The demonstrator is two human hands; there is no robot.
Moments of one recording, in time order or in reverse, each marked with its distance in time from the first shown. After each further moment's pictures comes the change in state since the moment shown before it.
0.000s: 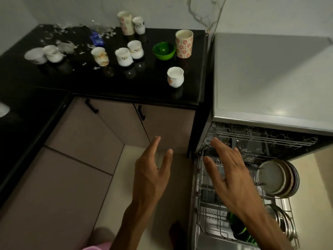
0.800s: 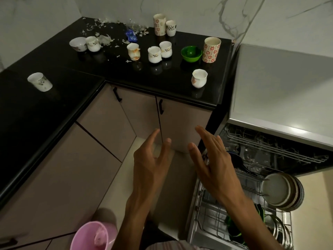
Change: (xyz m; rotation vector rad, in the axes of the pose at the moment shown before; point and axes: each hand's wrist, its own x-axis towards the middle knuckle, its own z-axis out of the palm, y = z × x) left_hand -0.046 0.013 -0.057 -0.167 0.159 -0.162; right_hand -0.008 -0.080 0.013 0.148 -0.044 -0.172
